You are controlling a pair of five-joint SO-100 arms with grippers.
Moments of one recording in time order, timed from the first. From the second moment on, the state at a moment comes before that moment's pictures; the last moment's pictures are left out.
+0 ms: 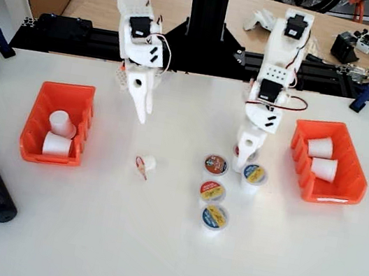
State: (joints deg) arm 0 -11.2 140.3 136.5 61.7 -163.2; arm 1 13.8 93.6 113.6 57.8 182.0
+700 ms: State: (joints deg) arm 0 -11.1 141.1 139.5 56.3 -163.2; arm 1 -11.8 122.8 102.8 71.5 126.0
